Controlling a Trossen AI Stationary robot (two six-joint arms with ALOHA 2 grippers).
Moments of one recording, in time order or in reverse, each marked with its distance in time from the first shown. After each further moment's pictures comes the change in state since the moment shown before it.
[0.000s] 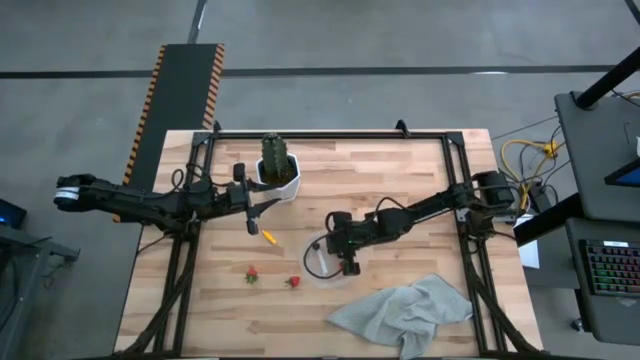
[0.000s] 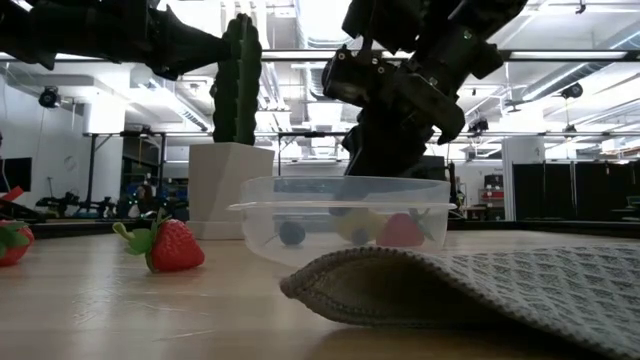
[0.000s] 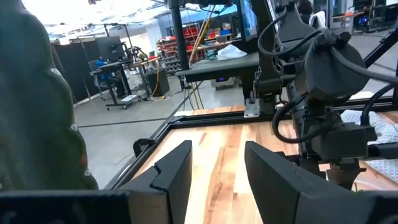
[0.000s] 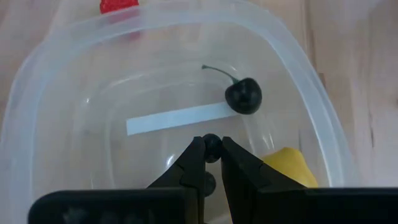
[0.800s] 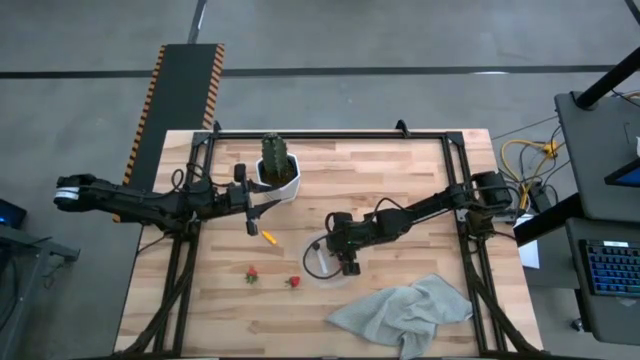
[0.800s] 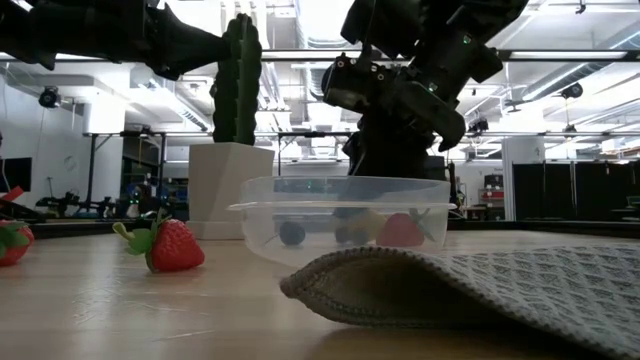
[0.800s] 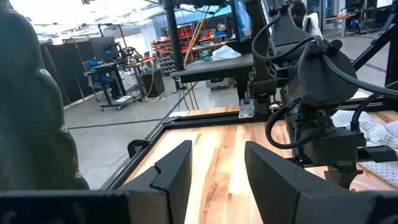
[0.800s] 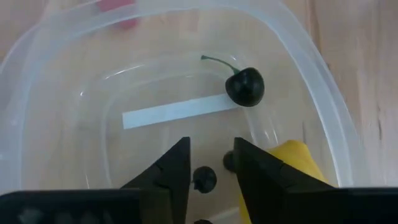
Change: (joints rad) left arm 0.000 0.000 0.000 -0.002 0.023 -0.004; right arm 0.000 0.015 0.000 -0.005 -0.001 0.010
